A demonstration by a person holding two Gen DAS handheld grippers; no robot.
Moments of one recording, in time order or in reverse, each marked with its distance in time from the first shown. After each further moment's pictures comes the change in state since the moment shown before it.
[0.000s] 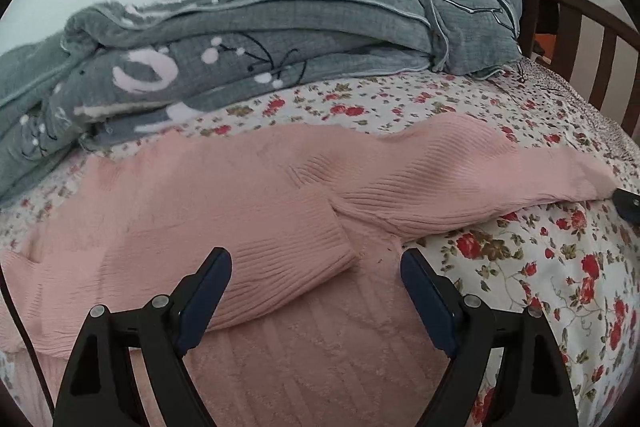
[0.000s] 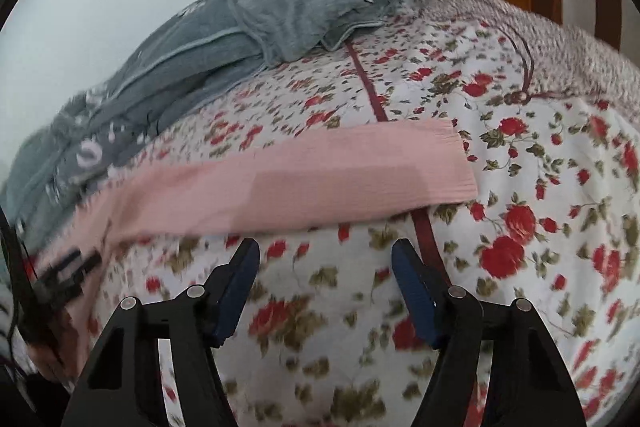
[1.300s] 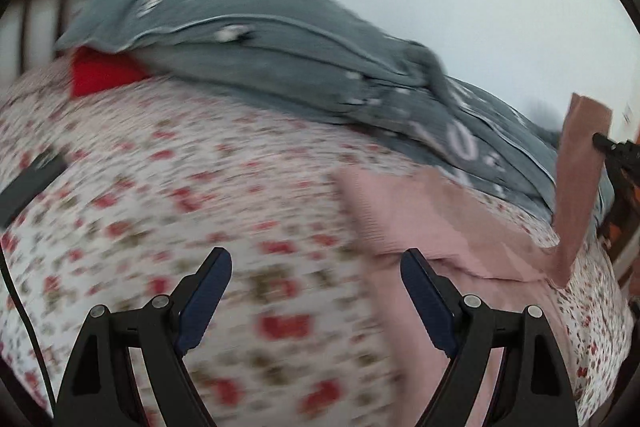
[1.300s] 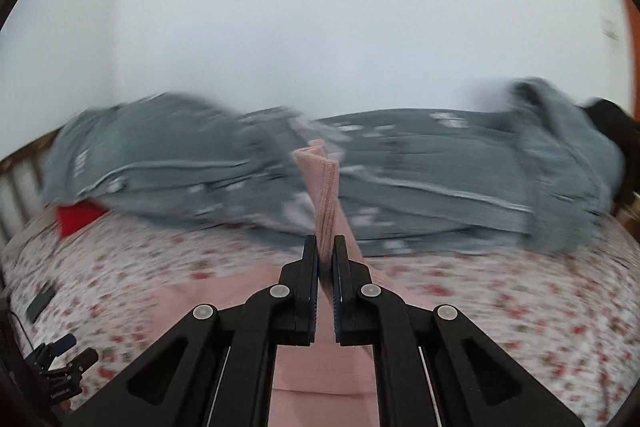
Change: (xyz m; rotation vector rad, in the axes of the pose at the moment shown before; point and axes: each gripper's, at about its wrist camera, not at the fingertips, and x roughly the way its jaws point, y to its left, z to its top) left arm -0.222 0.314 -0.167 -0.609 -0.212 0.233; right arm -0.070 0.464 -0.042 -0.621 -0.261 0.283
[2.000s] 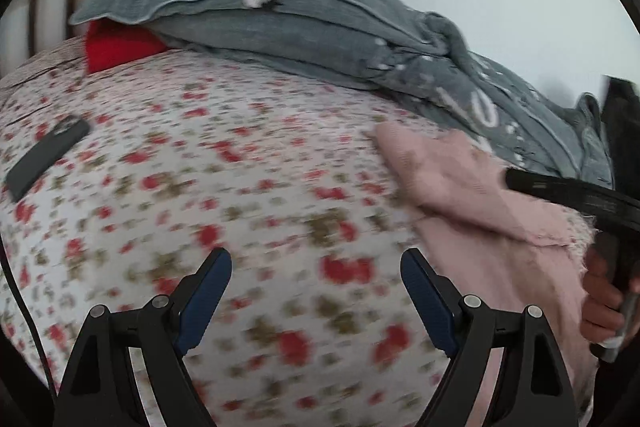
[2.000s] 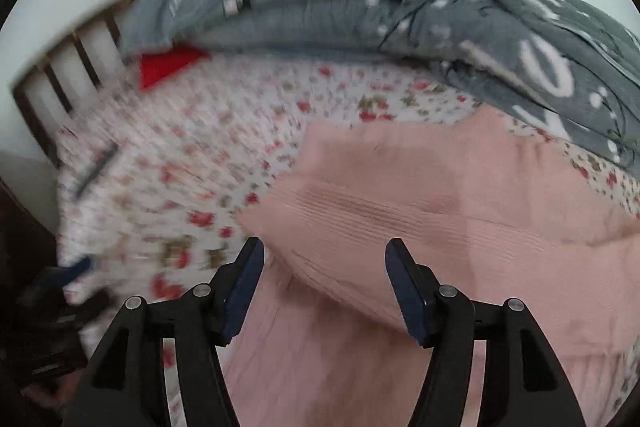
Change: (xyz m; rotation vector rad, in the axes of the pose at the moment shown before) left arm 0.006 0.017 -0.026 0.044 0.084 0.014; right arm 0.087 0.106 -0.109 -0.081 0.378 0.360
